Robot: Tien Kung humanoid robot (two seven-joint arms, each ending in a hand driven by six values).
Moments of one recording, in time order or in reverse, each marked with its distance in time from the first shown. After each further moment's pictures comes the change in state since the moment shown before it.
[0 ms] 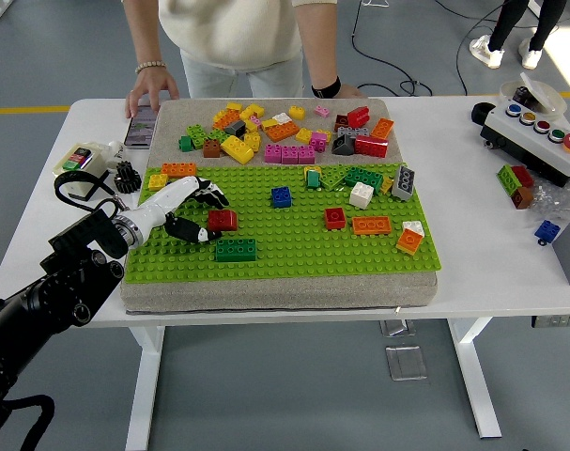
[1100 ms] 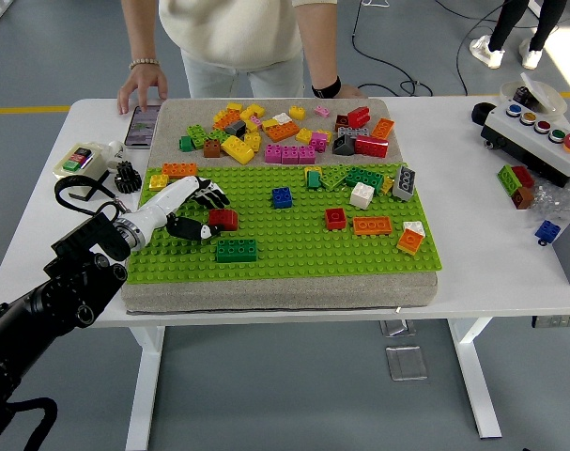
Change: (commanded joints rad) left arm 0.002 -0.011 0.007 0.011 -0.037 0.028 -0.009; right arm 0.001 -0.001 0.008 0.000 0.002 0.002 0.000
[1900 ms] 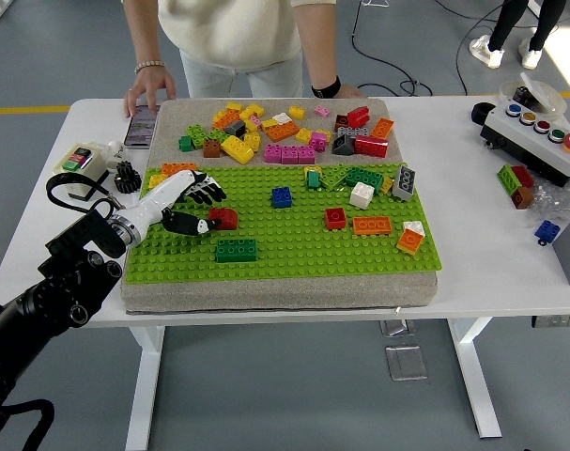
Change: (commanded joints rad) left arm 0.035 0.018 -0.066 -0.071 0.008 -0.034 0.007; right arm -0.001 0.000 0.000 0.000 0.000 -0.002 0.002
